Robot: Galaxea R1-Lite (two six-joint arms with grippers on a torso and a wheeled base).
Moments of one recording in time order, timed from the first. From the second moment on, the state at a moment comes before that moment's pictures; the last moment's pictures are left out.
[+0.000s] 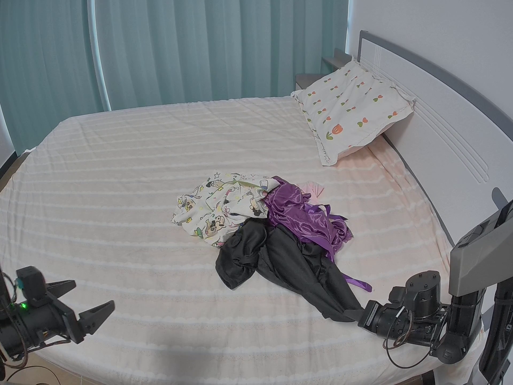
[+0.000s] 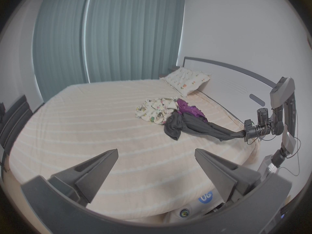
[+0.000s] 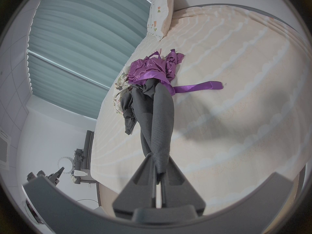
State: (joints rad) left arm -0.11 0.94 -0.20 -0.29 -0.15 0.00; right arm 0.52 2.20 -0.07 -1.55 0.09 0.94
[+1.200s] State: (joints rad) left arm -0.53 2.38 -0.79 -0.96 0.34 -0.50; right arm 0.51 2.21 -0.07 -1.55 0.09 0.94
